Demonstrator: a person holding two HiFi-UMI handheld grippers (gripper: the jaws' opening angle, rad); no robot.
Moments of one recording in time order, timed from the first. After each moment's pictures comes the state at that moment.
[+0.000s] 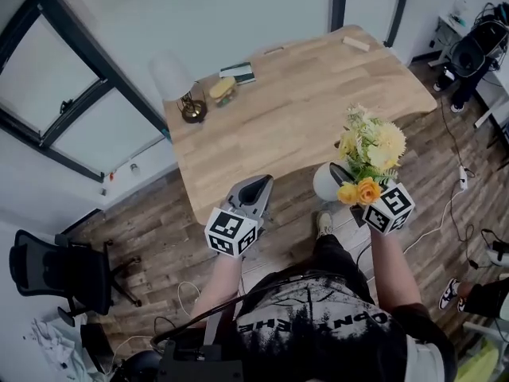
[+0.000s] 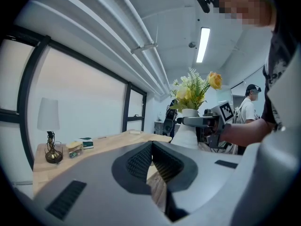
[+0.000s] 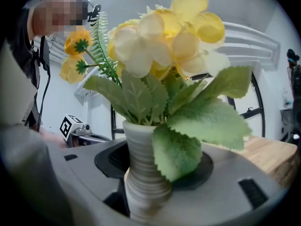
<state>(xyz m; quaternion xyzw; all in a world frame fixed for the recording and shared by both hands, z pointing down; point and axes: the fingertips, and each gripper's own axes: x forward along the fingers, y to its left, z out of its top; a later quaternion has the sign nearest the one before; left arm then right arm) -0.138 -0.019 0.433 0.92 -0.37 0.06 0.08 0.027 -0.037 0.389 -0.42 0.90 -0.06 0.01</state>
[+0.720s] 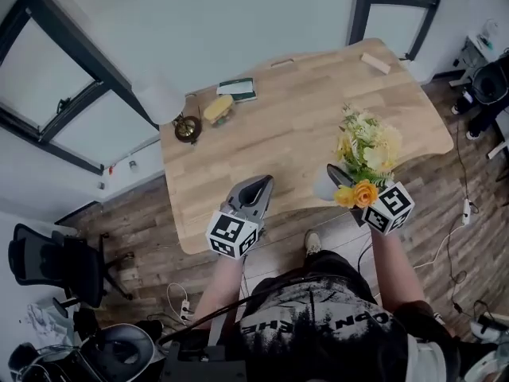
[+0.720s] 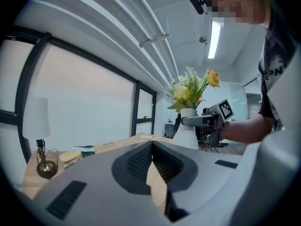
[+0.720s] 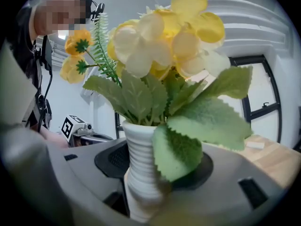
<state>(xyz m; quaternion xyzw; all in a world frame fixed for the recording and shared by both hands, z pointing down) -0.086 -0.182 0.436 0.90 -0.43 0.06 0.08 0.066 -0.220 0.393 -0.35 0.93 -0.07 -0.01</state>
